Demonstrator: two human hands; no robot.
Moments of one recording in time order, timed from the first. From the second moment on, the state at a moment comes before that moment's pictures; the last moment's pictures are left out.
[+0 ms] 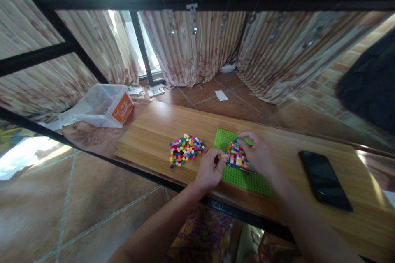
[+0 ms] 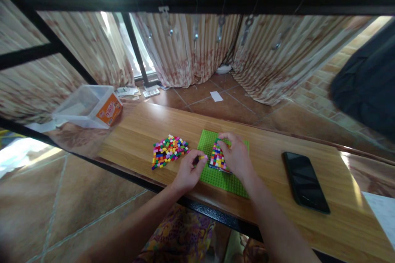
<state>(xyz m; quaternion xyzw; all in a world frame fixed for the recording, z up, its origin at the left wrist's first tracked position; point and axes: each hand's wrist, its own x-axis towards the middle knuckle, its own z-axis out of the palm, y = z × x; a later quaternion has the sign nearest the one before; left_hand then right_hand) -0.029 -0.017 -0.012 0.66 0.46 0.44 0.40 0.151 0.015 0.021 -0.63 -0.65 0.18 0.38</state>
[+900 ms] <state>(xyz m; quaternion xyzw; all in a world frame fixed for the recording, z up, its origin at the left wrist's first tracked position) -0.027 -0.016 -0.018 0.66 0.44 0.46 0.40 0.156 0.027 0.019 -0.65 -0.54 0.35 0.39</state>
